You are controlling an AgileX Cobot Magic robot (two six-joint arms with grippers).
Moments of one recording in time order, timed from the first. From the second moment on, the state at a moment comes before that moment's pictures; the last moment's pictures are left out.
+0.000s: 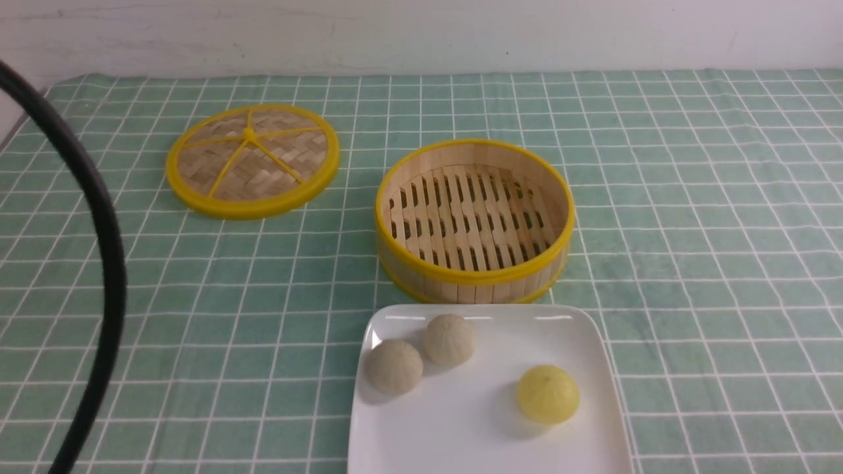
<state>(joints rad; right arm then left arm) -0.01 -0.01 0.01 0.11 0.40 -0.08 -0.72 0.67 -1.15 0.35 1.24 -0.54</state>
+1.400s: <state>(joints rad) 0.06 -0.01 0.01 0.12 0.40 -0.07 -0.72 0.44 -0.19 0.09 0.00 -0.62</state>
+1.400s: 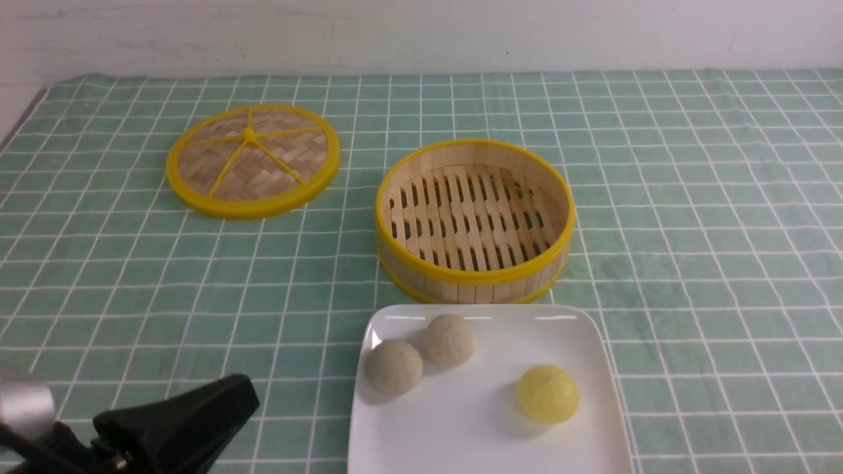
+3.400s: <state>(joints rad) 0.06 -0.01 0.01 0.12 0.40 -0.07 -0.02 -0.01 0.03 0.15 0.37 -0.25</state>
